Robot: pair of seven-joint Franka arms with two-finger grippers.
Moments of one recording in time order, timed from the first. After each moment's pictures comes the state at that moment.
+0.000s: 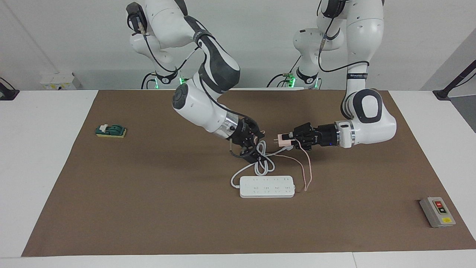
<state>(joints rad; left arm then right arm) -0.04 0.34 -0.05 -1.79 -1.23 1.71 0.64 0.39 0.50 0.03 -1.39 0.75 2.16 1.70</state>
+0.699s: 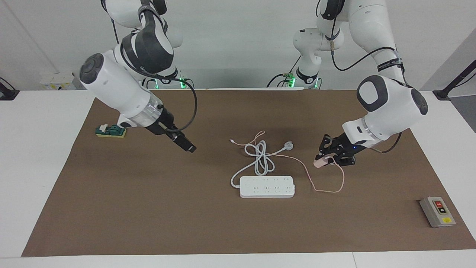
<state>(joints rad) -0.10 0.39 -0.06 -1.54 -0.35 1.98 0.73 0.10 0.32 0.03 -1.37 0.37 1.68 0.80</state>
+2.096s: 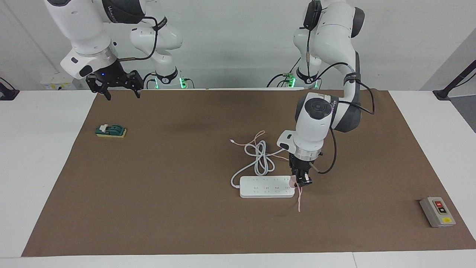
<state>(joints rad) -0.35 0.53 -0.07 -1.47 0.13 2.17 1.01 0.00 -0.06 0.03 -1.67 -0.03 1.51 -0.07</state>
